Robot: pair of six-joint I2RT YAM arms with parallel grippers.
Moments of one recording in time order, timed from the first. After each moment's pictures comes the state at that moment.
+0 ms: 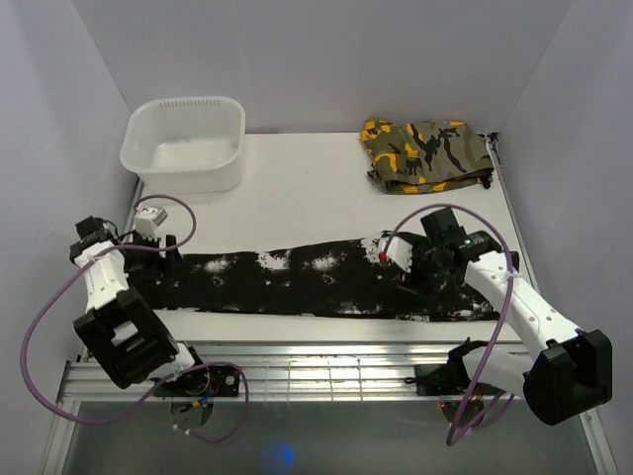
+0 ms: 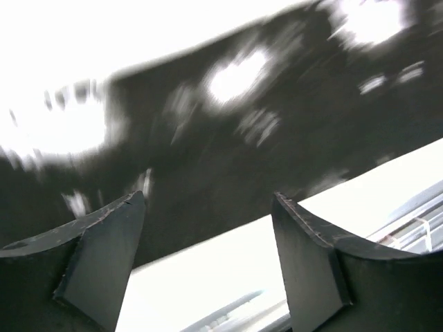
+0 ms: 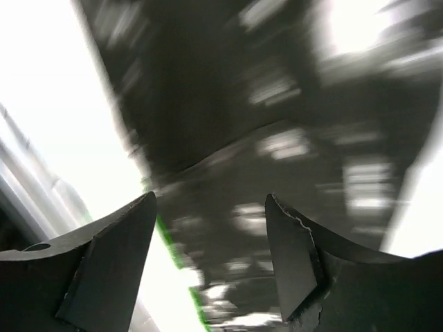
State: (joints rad) left arm 0.65 1.39 0.93 -0.92 0.73 0.81; right arm 0.39 1.12 0.79 -0.93 -0.25 -1.00
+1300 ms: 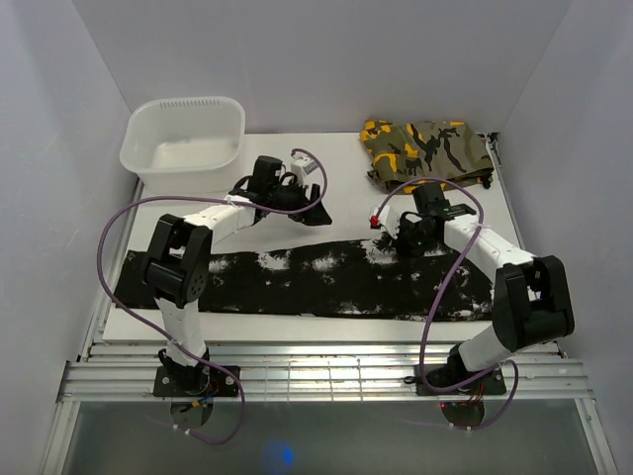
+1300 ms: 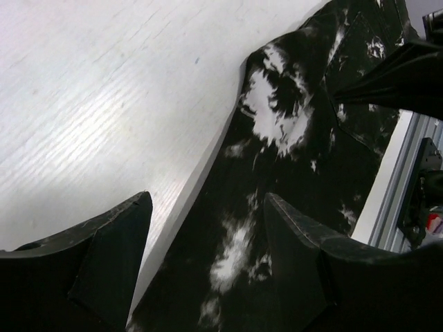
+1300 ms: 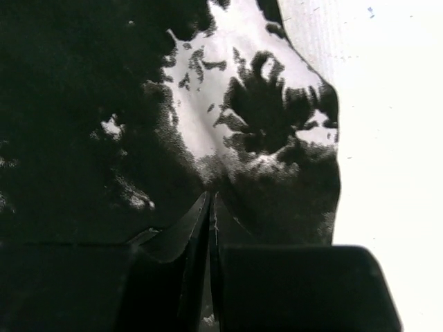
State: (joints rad) left arm -0.40 1.90 1.28 -0.03 0.74 -0.13; right arm 0.29 1.53 1.01 -0.63 -0.40 -0.95
